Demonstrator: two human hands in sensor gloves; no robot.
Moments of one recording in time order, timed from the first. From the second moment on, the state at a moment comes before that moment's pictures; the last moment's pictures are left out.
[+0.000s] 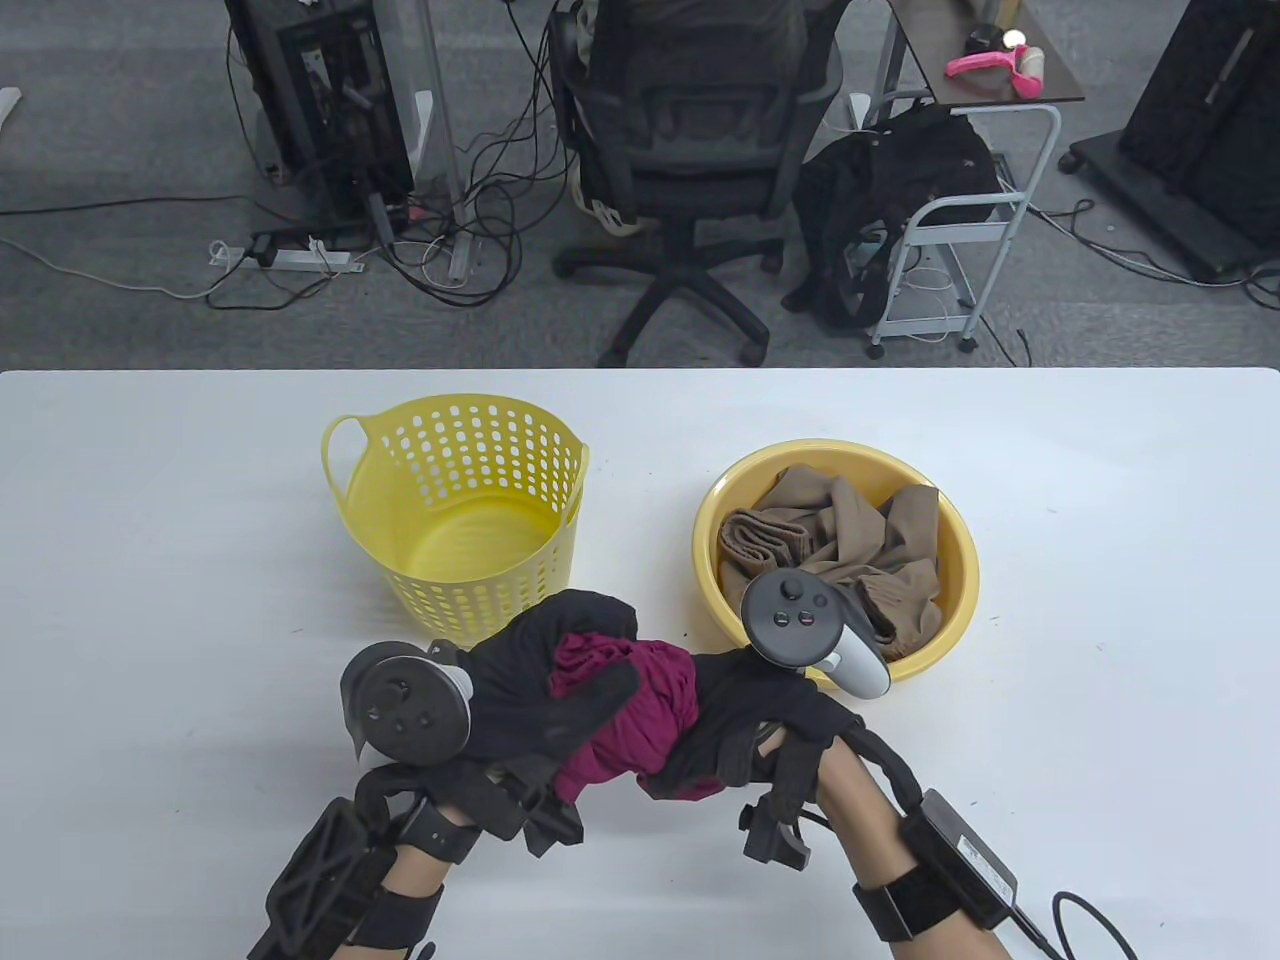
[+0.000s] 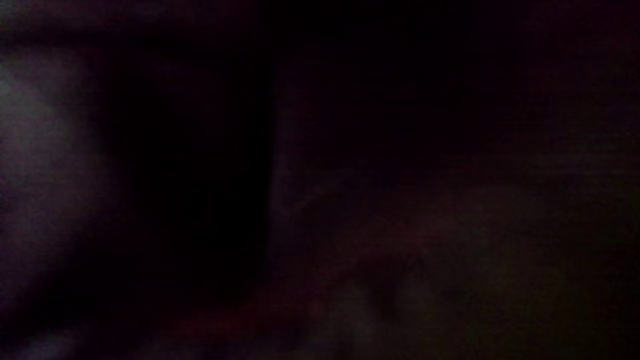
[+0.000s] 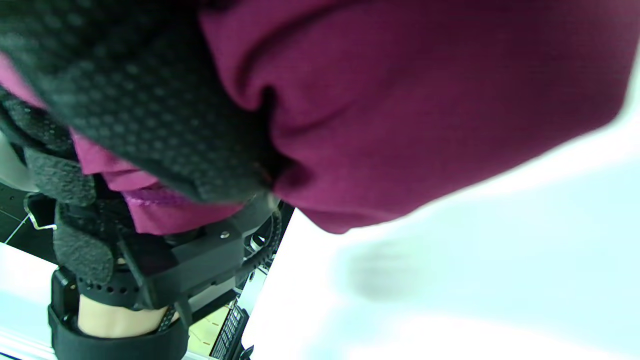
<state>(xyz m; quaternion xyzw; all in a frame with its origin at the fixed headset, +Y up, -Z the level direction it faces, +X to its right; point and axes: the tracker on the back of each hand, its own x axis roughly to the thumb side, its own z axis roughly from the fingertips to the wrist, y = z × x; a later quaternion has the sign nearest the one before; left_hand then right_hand) -0.146 -0.583 -0.264 0.13 -0.39 0.45 0.79 0.064 -0.632 -0.302 0.33 0.23 0.79 0.47</state>
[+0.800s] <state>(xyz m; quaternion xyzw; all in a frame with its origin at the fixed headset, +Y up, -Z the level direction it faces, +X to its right) -0.147 -0.578 -0.262 0.15 -0.39 0.40 0.82 0.073 -0.633 -0.297 0.32 0.20 0.81 0.45</state>
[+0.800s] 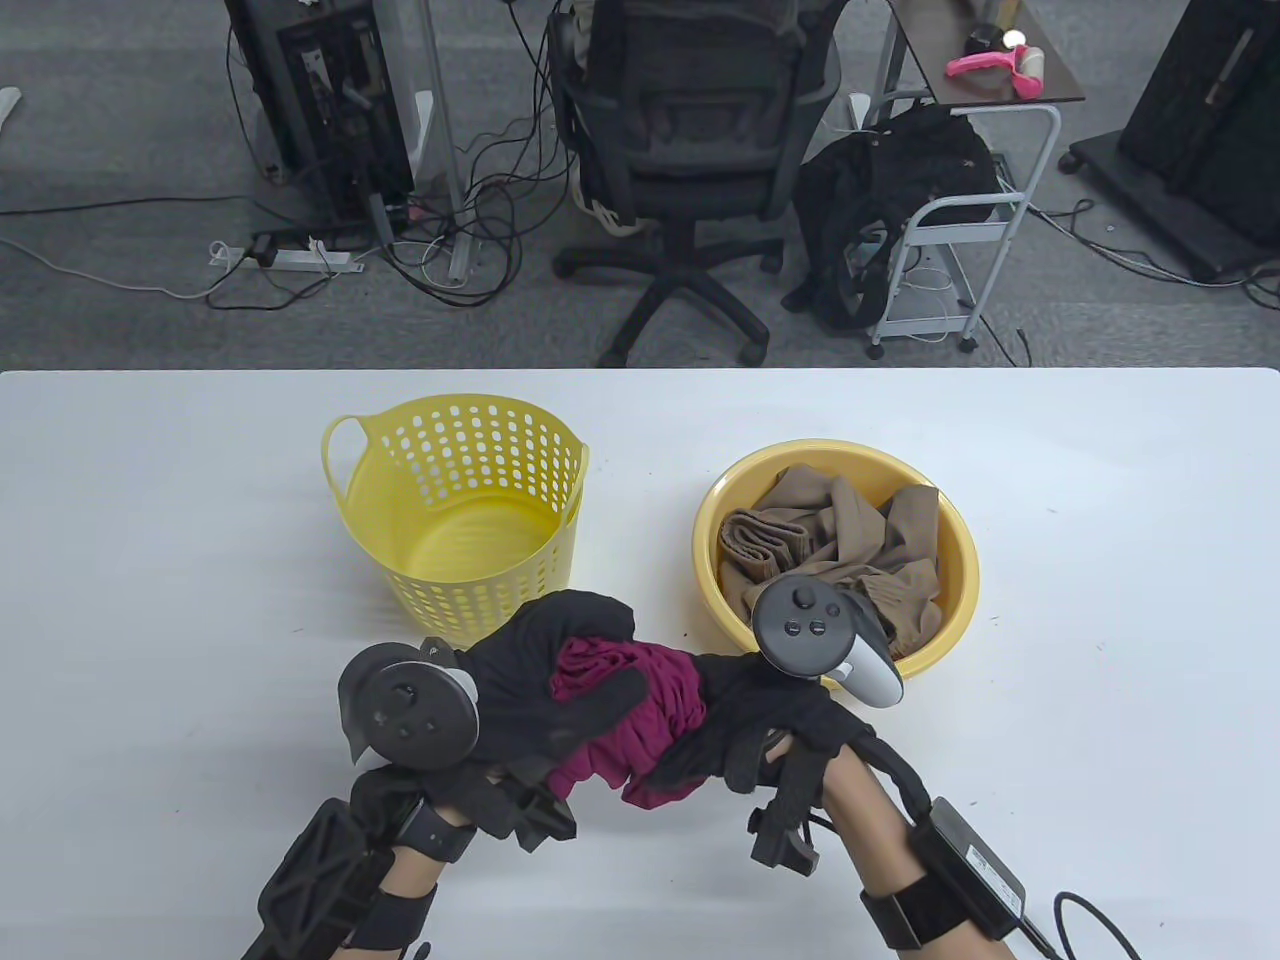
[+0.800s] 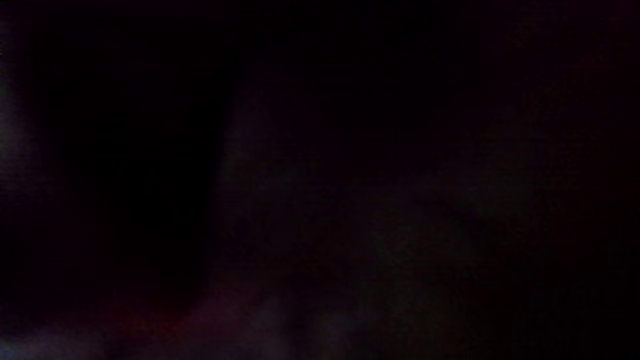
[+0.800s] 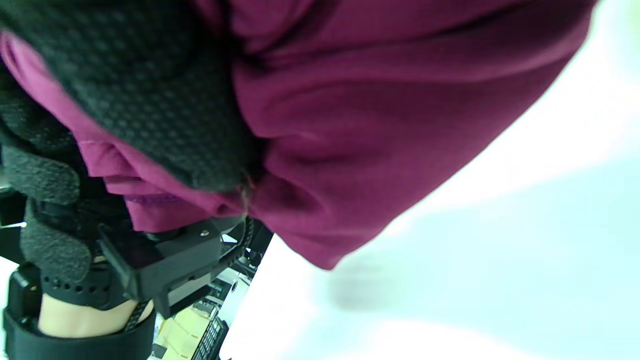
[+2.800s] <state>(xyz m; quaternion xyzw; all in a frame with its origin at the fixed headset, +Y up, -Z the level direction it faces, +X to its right) -0.216 -0.514 -0.283 0.23 -0.25 0.26 0.91 0.108 -0.681 -0.263 0.23 -0.05 0.95 0.20</state>
